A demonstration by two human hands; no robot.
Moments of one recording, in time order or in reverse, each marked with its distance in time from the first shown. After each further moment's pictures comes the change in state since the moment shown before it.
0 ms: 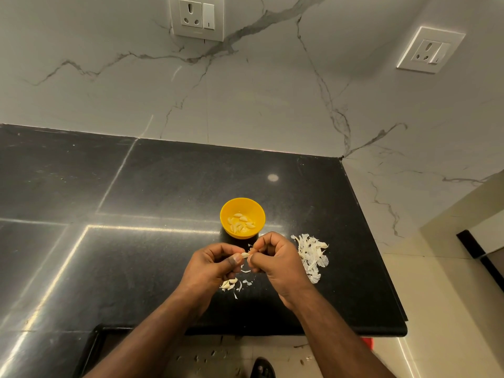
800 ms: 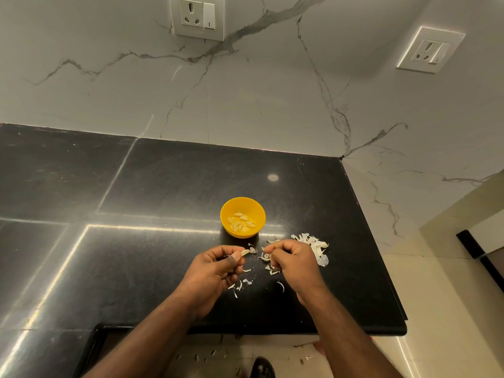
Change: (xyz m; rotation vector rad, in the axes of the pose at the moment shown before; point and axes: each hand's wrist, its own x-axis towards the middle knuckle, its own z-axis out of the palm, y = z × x) left_hand -0.003 0.003 0.004 -0.212 -0.033 -0.170; right_hand 0.009 0.016 -0.027 -0.179 0.136 0.045
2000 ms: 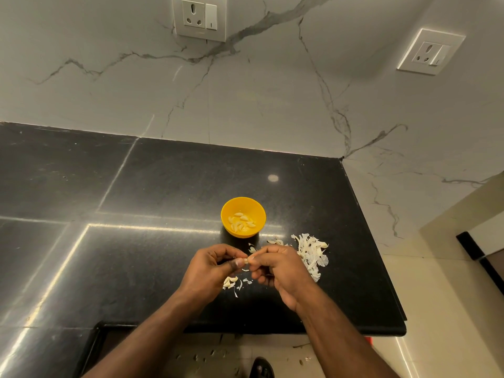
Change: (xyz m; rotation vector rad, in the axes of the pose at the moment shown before) left_hand 0.002 -0.001 -0.007 0.518 0.022 0.324; right_hand -0.017 -0.025 0.013 0.258 -0.263 0.254
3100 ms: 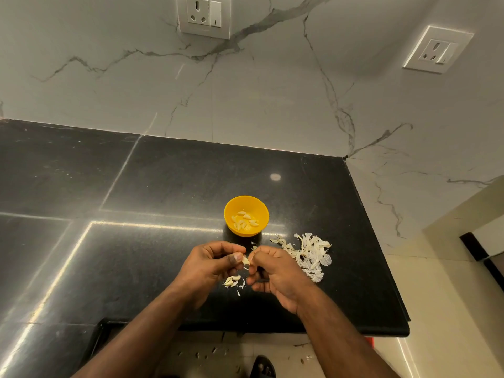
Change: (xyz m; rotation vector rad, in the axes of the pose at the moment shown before) left_hand -0.001 0.005 -0.010 -0.329 -0.039 -0.185; right_hand 0.000 0.005 0.008 -0.043 -0.134 0.029
